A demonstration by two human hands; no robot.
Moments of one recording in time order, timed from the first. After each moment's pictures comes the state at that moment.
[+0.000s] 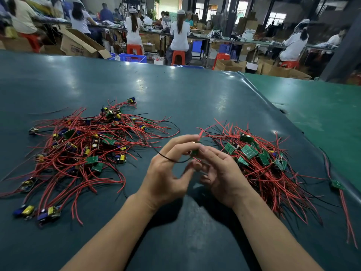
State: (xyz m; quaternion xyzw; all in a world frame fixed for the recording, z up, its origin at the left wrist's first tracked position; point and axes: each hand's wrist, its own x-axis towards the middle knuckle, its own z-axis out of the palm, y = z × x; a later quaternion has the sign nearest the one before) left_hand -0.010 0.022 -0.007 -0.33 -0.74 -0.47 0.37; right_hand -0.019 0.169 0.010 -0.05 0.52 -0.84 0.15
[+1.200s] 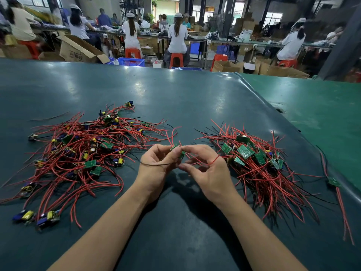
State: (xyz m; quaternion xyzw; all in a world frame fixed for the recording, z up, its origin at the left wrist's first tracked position) left_hand -0.021 0.023 -0.006 0.00 -0.52 -0.85 0.07; right_hand -0.021 0.164 -0.004 -0.23 0.77 -0.58 -0.15
